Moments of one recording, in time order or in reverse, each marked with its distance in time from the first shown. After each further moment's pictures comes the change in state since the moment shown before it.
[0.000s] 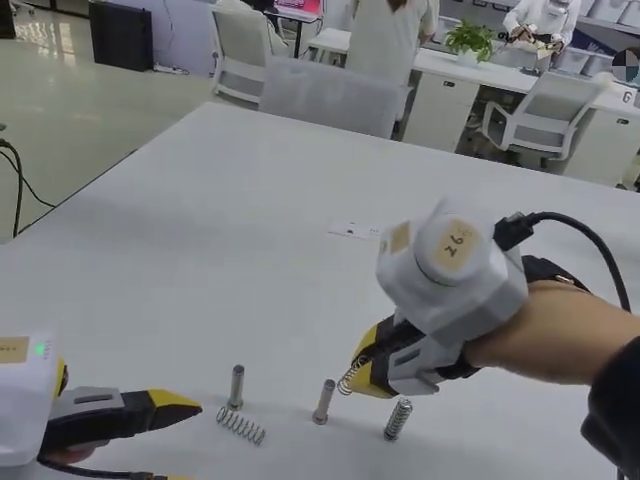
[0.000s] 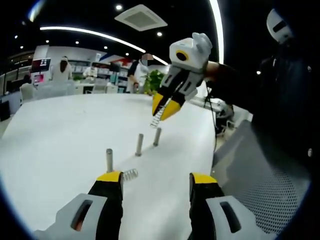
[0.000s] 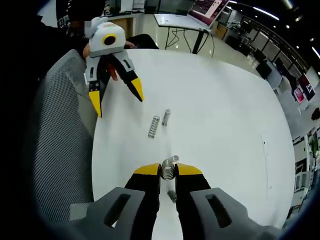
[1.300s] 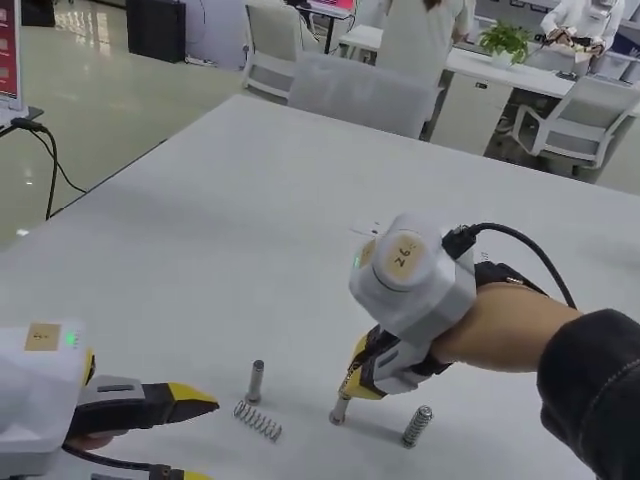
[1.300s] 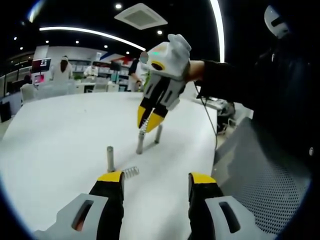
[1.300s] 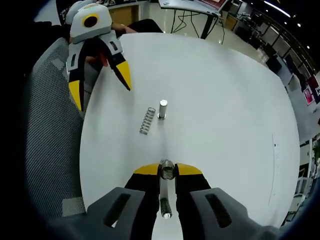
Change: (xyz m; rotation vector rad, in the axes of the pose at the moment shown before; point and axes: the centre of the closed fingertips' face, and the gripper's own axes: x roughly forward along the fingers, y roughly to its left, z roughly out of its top) left arm -0.001 0.001 -0.005 0.007 0.018 0.013; right arm 0.049 -0.009 -0.007 -0.035 0.113 0.071
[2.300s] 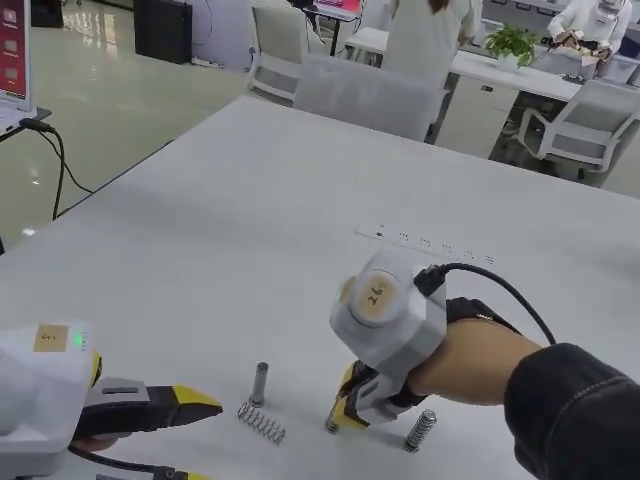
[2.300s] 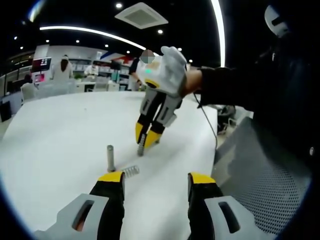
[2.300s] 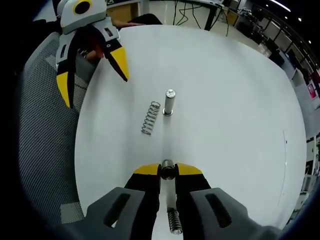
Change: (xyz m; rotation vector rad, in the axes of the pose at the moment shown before) left arm 0.000 0.001 -0.001 -0.003 0.005 0.003; right arm 0.034 0.012 -0.006 0.023 0.018 0.037
